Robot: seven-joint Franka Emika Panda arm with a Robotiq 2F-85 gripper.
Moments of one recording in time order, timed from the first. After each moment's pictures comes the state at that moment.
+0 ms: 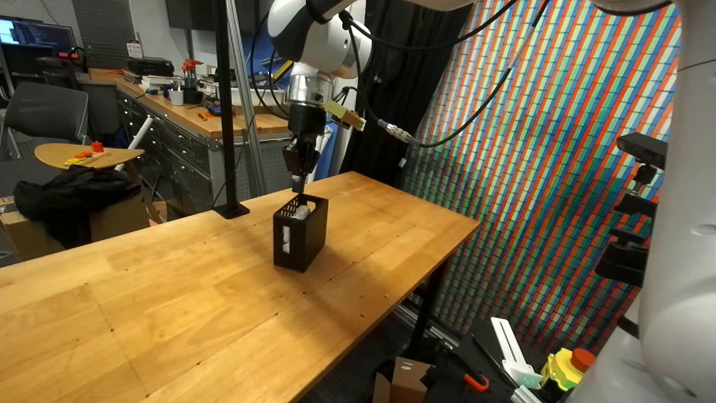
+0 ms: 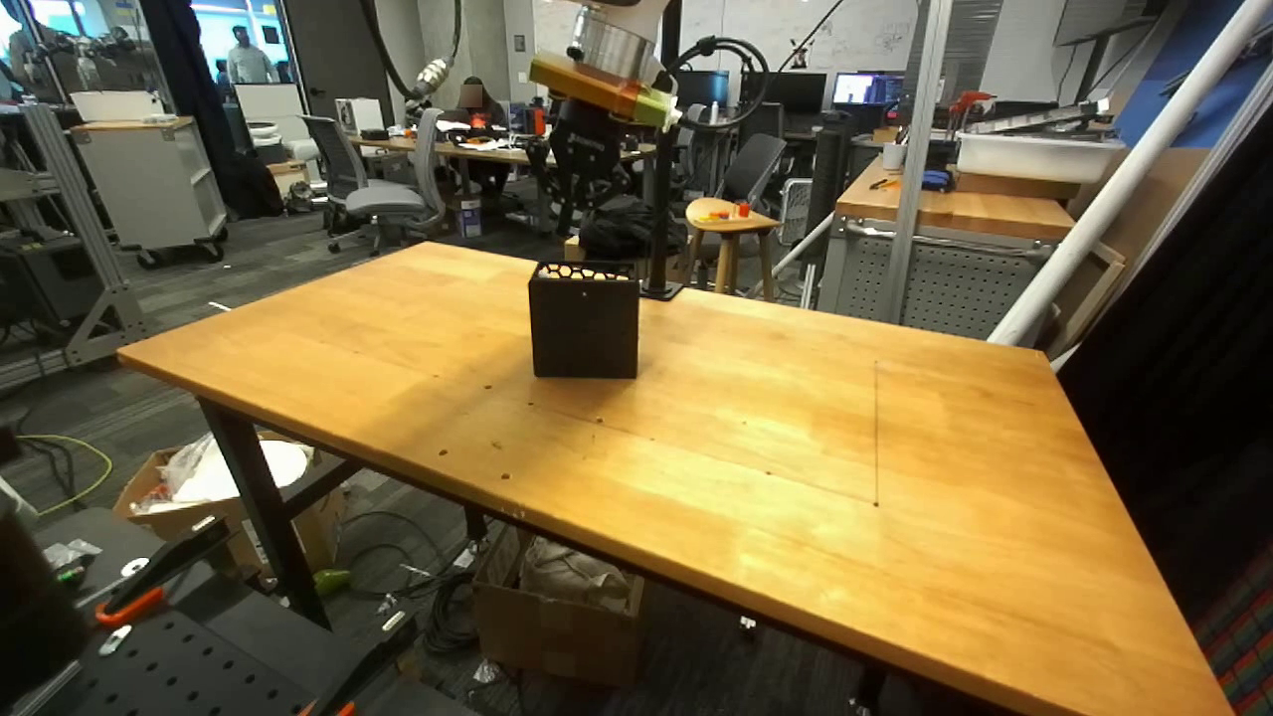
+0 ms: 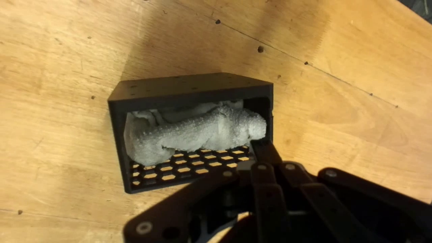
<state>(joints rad) -0.17 0.32 0.05 -1.74 0.19 1.88 -0.60</state>
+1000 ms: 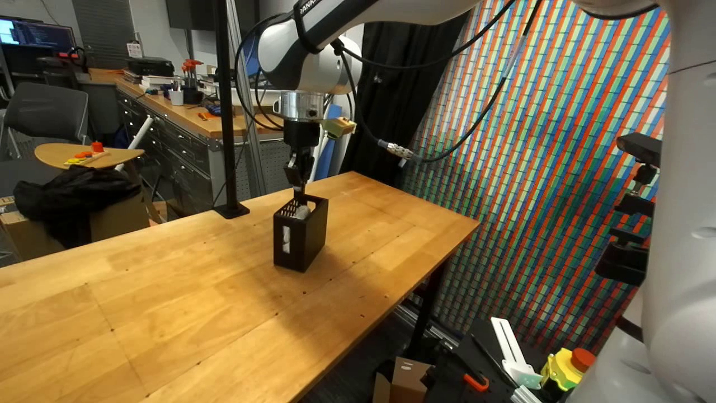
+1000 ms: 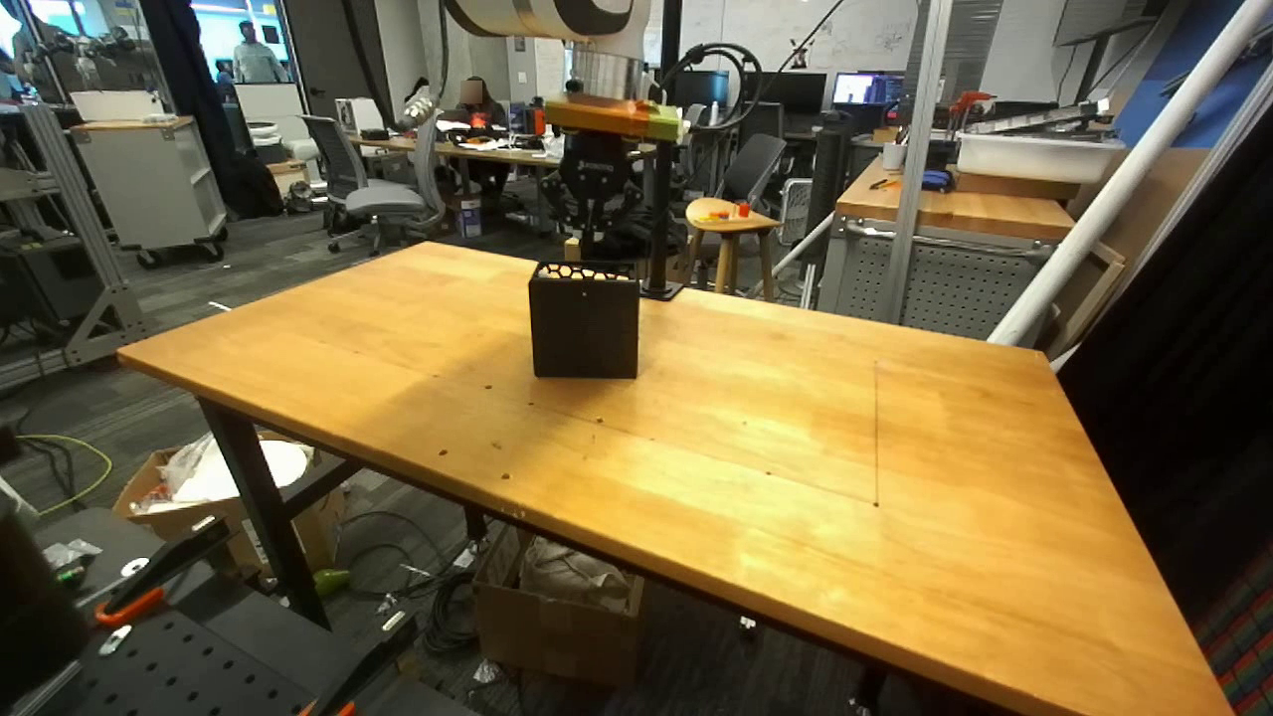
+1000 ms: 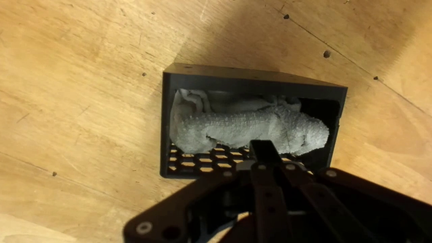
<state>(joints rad) -0.13 0.35 0.05 -1.78 0.03 2.04 -0.65</state>
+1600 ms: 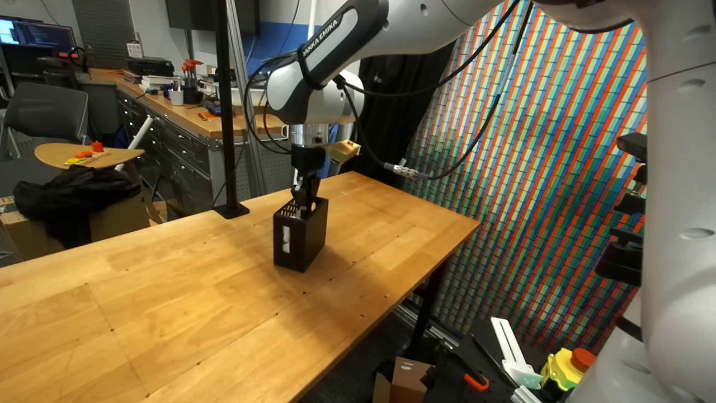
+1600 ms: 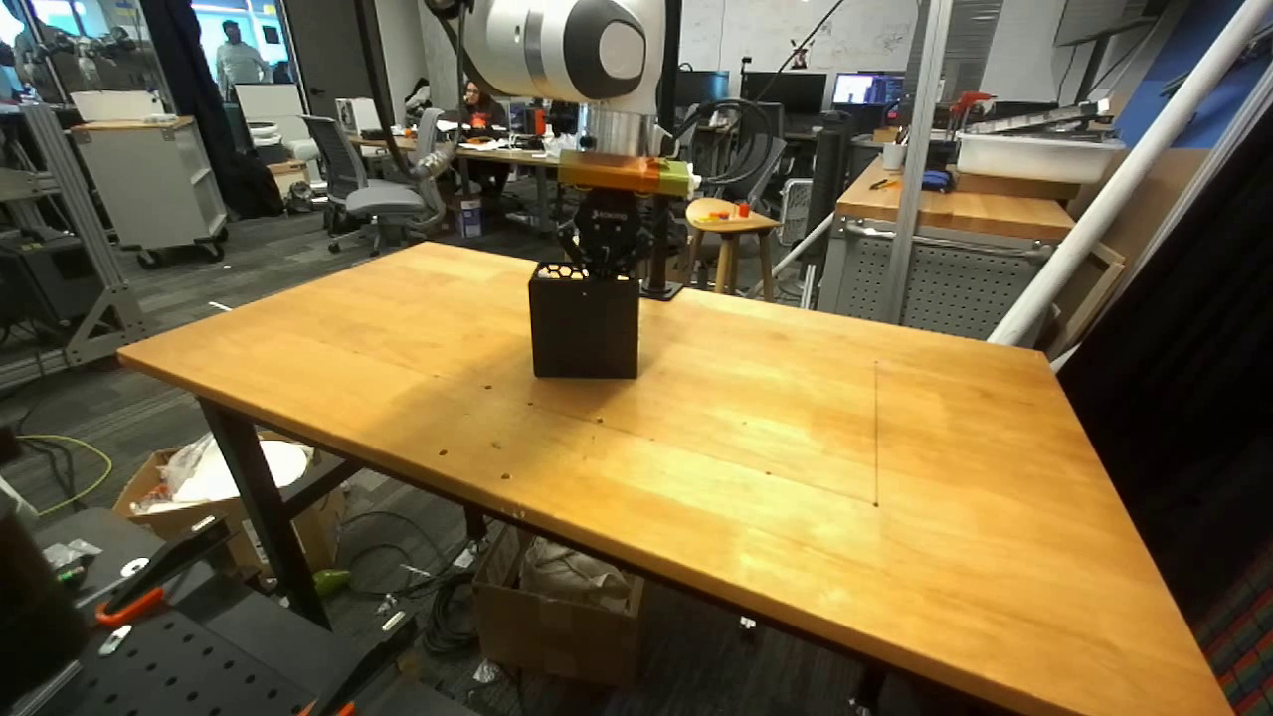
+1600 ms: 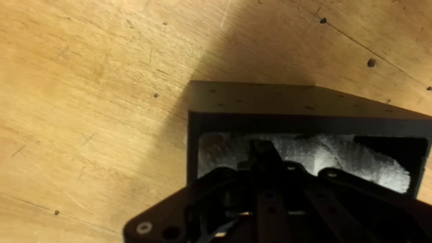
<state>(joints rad) -0.13 0.42 0.02 -1.83 0.02 2.17 -0.64</state>
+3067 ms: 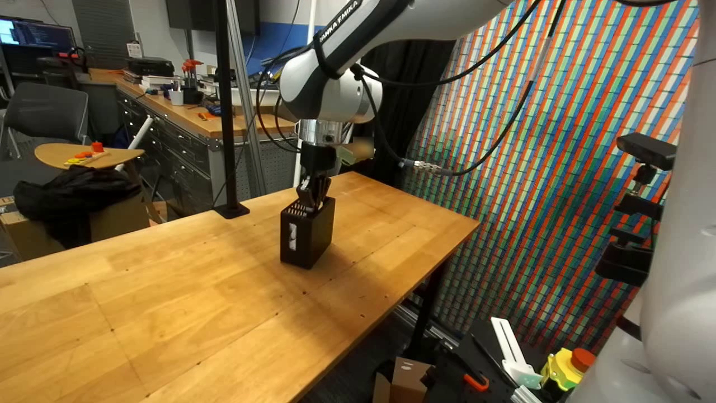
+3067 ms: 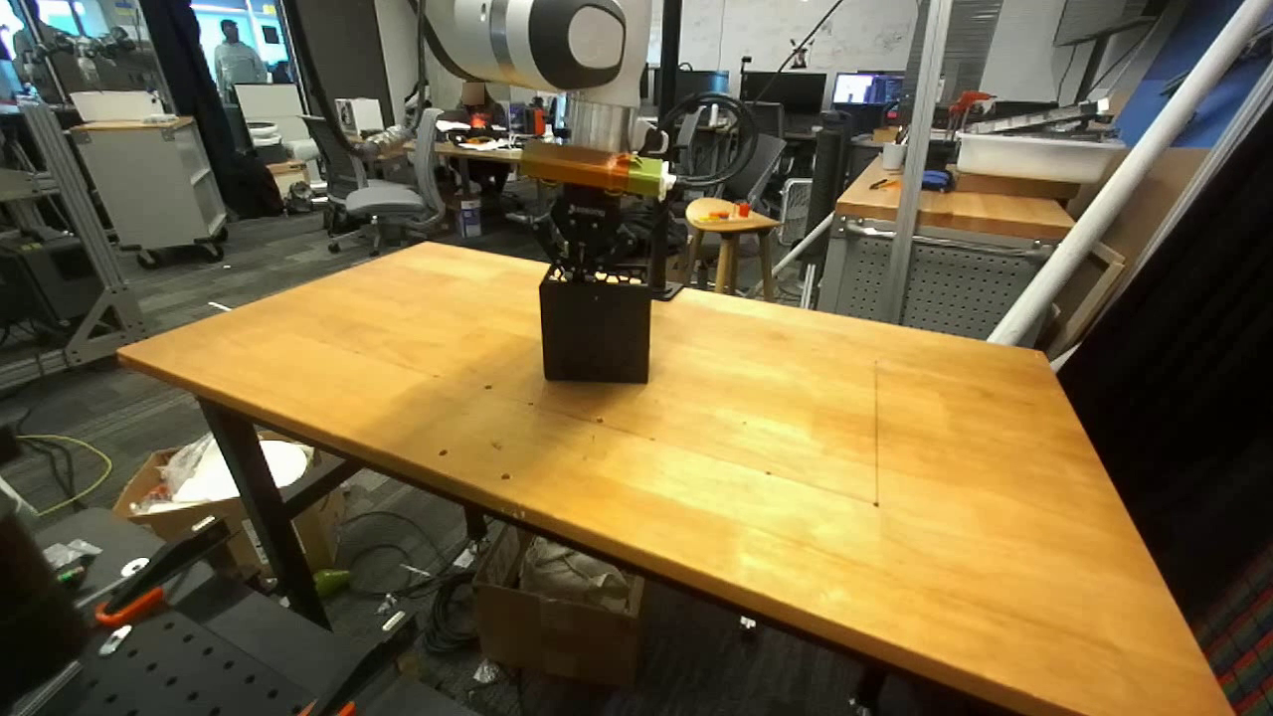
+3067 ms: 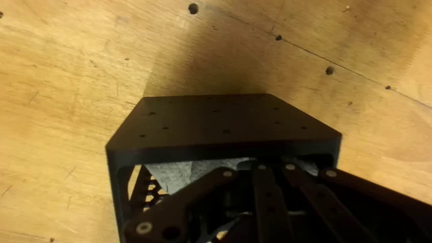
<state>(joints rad) -0.15 0.28 0.03 -2.00 0.09 2.21 -0.59</state>
